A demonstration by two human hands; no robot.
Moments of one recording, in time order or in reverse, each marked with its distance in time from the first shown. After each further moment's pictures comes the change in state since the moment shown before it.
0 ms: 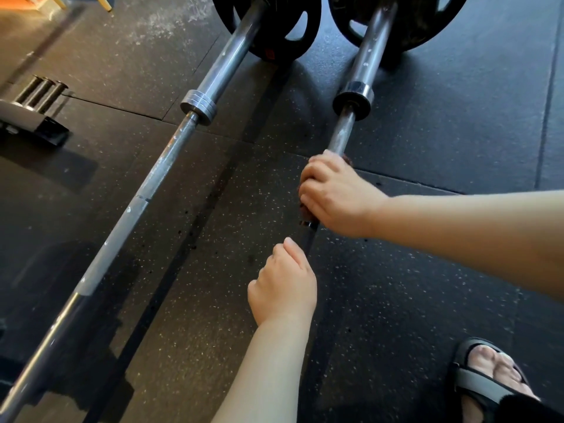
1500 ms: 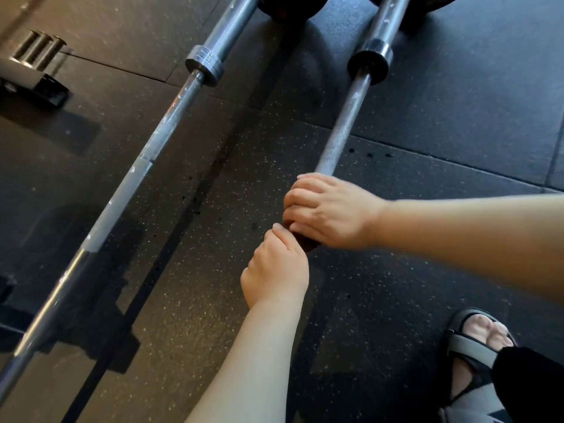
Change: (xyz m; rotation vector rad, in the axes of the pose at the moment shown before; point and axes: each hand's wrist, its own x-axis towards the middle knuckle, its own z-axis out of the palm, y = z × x) left_hand -0.022 -0.020 -0.007 -0.071 -0.020 -0.170; right_hand -0.029 -0.050 0.010 0.050 -0.157 -0.274
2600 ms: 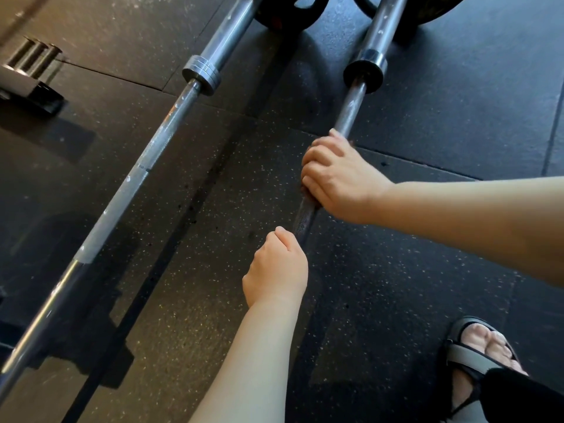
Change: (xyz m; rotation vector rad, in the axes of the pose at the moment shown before) left_hand 0.018 0.003 0.005 -0.048 -0.079 0.023; right_hand 0.012 0.044 -0.010 -0.064 0.114 0.317
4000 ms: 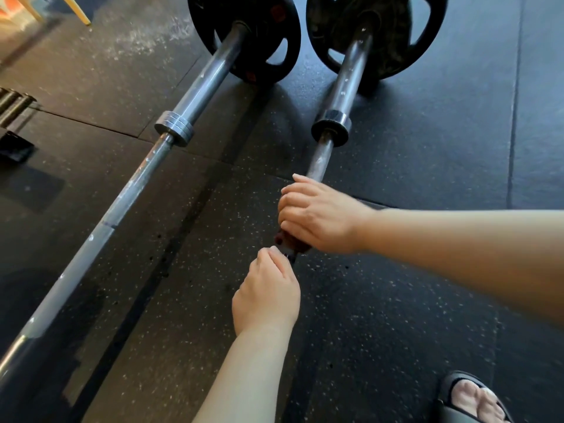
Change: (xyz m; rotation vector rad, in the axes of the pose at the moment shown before) left_hand 0.028 0.047 0.003 0.048 0.069 0.195; right_hand 0.015 0.047 -0.005 0.064 -0.084 -0.167
